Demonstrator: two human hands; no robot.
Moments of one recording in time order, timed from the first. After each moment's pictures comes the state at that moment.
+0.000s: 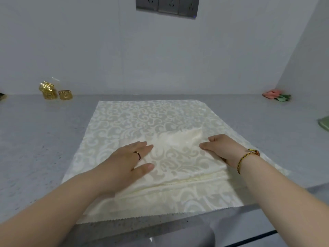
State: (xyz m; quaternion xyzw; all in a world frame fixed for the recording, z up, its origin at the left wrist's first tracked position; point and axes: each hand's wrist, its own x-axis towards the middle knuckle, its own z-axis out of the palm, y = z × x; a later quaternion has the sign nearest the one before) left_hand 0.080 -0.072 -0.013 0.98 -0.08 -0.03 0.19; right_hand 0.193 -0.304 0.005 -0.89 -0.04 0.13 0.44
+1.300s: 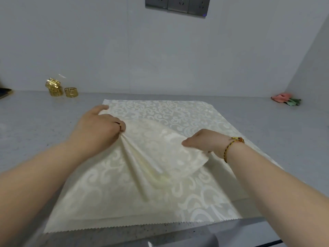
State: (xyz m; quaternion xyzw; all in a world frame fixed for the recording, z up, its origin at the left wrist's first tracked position) left_hand 0.109 0.000 0.013 0.92 -0.17 0.34 -0.13; right_hand 0.200 -0.249 0.028 -0.95 -0.13 0.18 0.24
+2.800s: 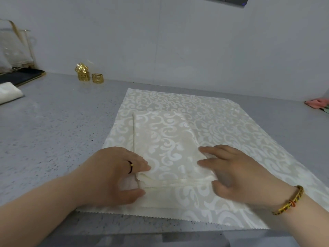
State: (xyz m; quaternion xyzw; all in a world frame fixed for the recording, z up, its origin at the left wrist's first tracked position) left_hand 0.032 -0.013 -0.036 0.96 -0.17 0.20 0.08; right_hand 0.156 -0.277 -0.014 -0.84 -0.53 -0.12 0.02
